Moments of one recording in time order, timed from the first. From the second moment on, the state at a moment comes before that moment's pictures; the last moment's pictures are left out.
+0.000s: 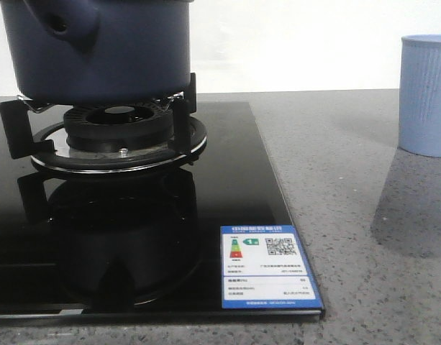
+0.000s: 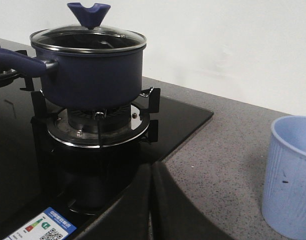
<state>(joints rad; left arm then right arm) -0.08 0.00 0.00 -0.08 0.09 0.07 -0.07 0.32 -0.26 -1.65 -0.65 1.59</state>
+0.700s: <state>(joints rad) -0.08 0.00 0.00 -0.08 0.09 0.07 -0.07 0.32 -0.26 -1.62 -0.60 1.59</state>
